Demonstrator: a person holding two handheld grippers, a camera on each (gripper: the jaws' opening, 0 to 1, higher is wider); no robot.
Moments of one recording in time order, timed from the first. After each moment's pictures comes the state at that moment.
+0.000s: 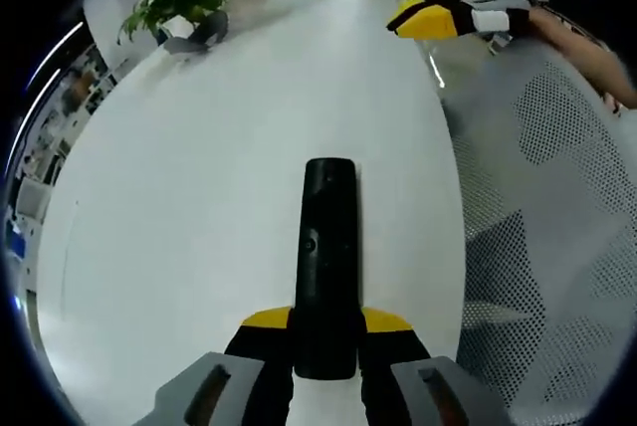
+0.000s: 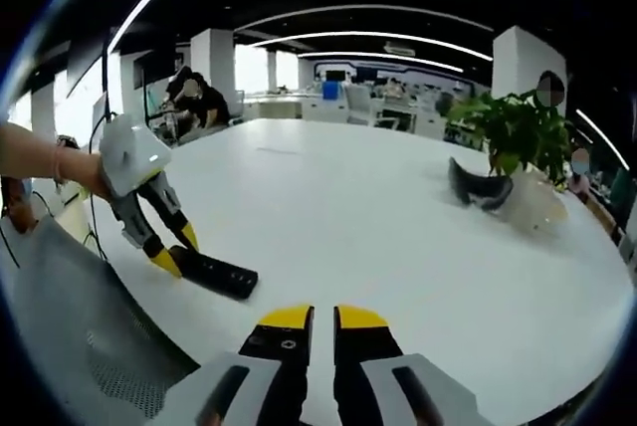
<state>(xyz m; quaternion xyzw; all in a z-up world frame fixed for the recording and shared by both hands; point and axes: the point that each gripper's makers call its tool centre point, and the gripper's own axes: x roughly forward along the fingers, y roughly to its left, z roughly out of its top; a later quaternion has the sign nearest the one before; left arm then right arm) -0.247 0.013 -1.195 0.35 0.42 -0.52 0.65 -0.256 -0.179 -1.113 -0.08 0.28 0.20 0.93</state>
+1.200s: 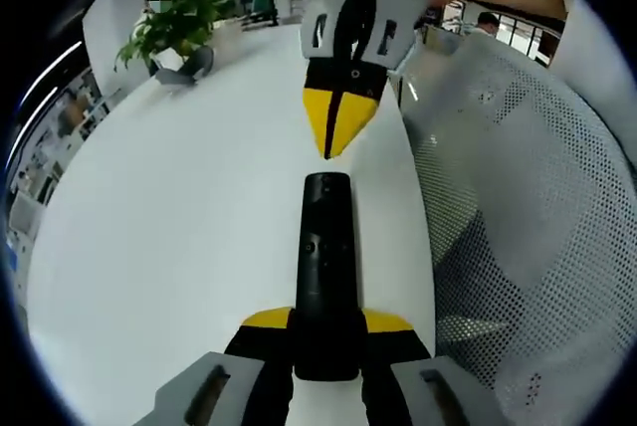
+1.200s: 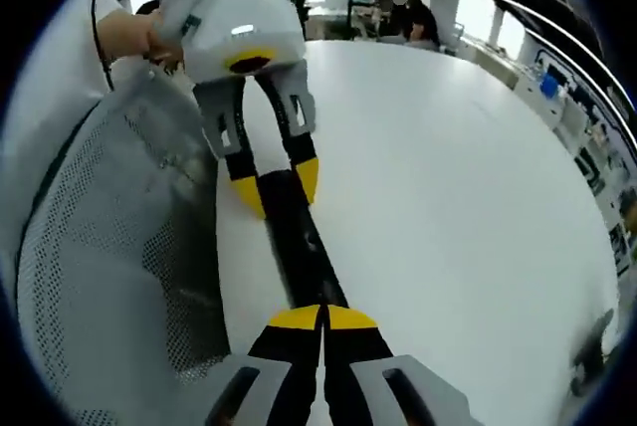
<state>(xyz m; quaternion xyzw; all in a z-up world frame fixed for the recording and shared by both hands) -0.267 0.015 -1.194 0.32 0.36 -0.58 0.65 -0.261 -0.069 -1.172 -0.34 0.39 0.56 0.65</state>
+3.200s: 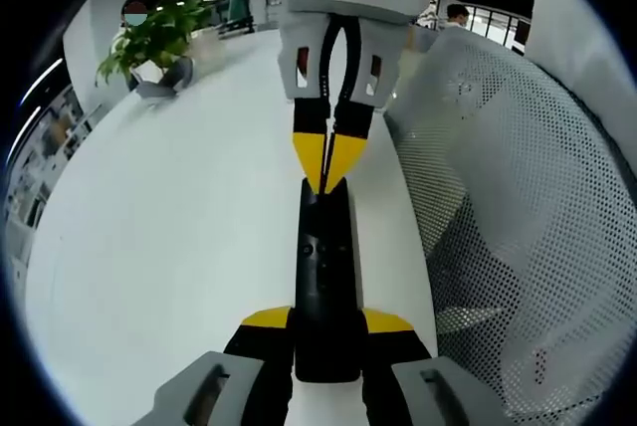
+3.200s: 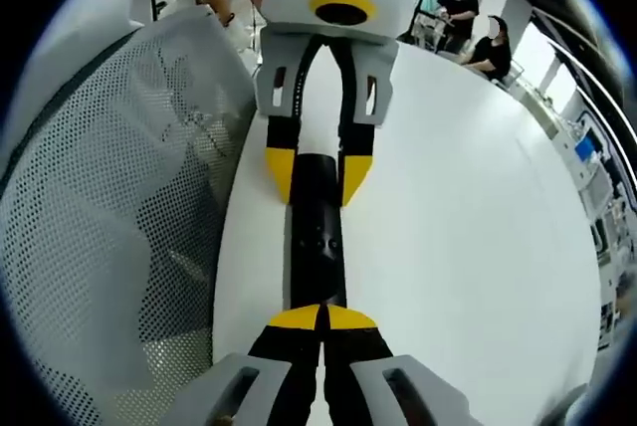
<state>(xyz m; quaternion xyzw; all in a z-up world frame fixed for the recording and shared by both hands) -0.268 0.017 -1.195 0.32 0.34 -0.62 0.63 -0.265 -0.050 -1.183 -0.36 0.33 0.59 0.65</state>
